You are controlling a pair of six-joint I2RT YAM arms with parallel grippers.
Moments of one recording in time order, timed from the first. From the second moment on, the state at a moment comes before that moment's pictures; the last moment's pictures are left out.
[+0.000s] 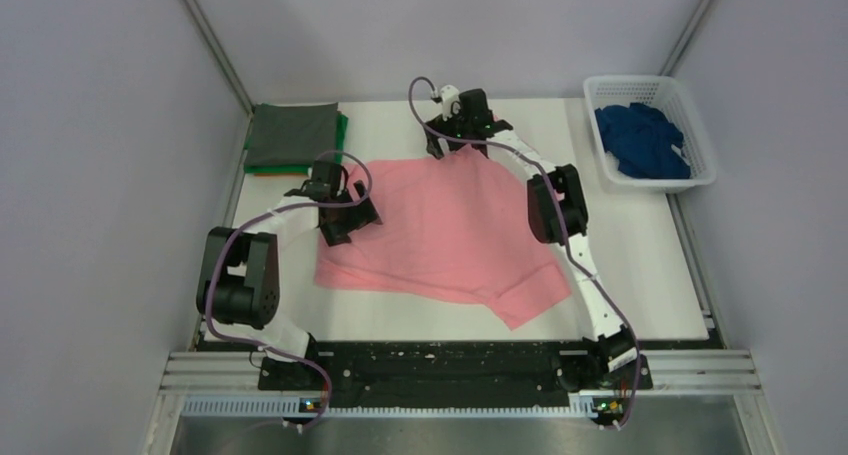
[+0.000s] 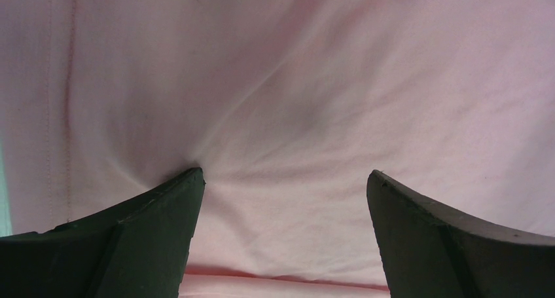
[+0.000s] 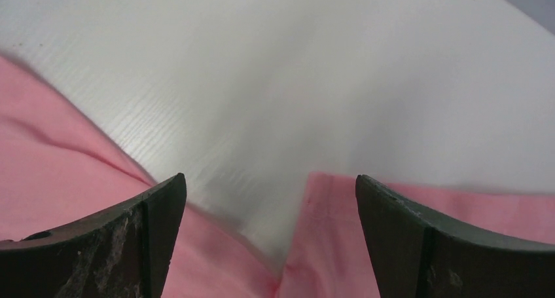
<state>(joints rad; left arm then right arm) -0.16 1.61 0.92 -0.37 0.14 -0.63 0.44 2.65 2.33 -0.29 -0.32 -0.15</state>
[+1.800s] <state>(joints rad) -0.19 2.30 1.89 -0.51 0.21 -0.60 0.12 2.12 1.50 -0.15 -0.03 0.28</state>
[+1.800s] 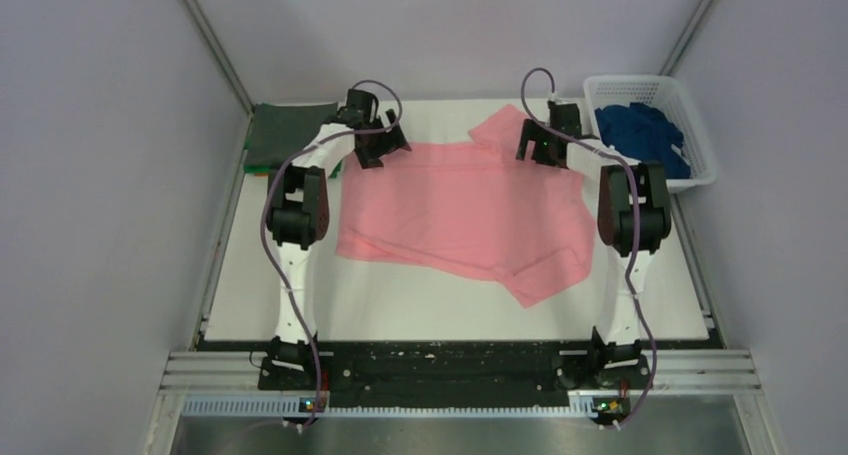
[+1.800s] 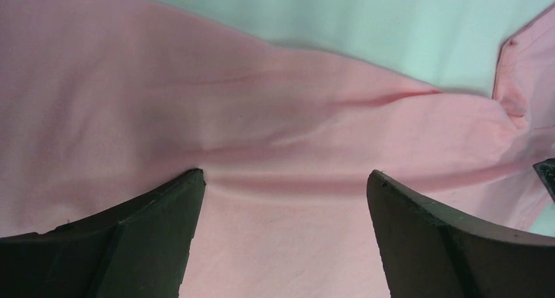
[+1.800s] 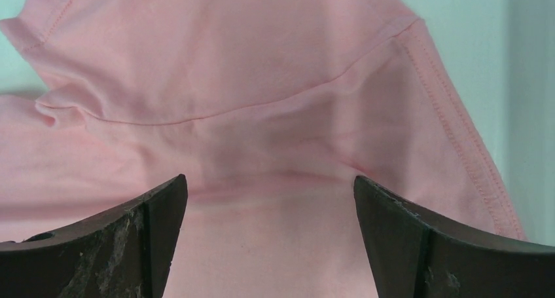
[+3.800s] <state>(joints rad) -0.28 1.71 1.12 -0.67 -0.21 -0.74 0.70 1.12 0.54 -0.65 0.22 0.75</state>
